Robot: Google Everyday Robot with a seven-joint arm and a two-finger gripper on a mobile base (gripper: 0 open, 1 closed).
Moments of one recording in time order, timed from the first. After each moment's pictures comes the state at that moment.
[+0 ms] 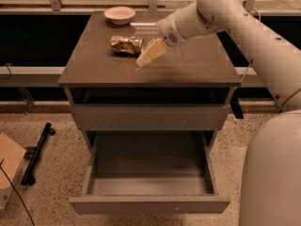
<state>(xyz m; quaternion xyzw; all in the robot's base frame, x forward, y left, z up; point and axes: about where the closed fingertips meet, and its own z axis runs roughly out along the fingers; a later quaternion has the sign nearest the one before) 0.758 -0.011 0.892 -0.54 0.71 0.16 0.43</state>
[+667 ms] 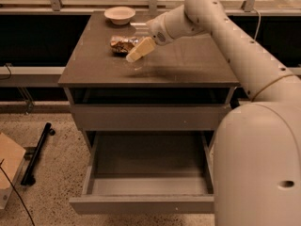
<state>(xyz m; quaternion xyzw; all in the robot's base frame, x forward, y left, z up) 0.797 0.023 0.880 -0.53 0.70 0.19 0.44</state>
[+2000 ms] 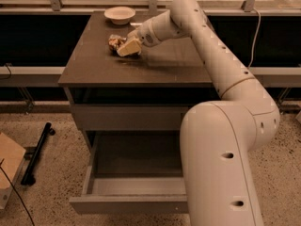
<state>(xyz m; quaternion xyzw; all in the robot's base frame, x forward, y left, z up) 0.838 0.065 0.850 -0.52 0.70 0.24 0.43</state>
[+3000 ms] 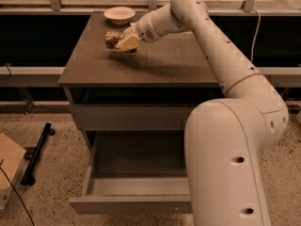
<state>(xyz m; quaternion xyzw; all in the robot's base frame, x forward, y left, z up) 0.818 0.071 0.874 -0.55 0.68 0.23 0.43</state>
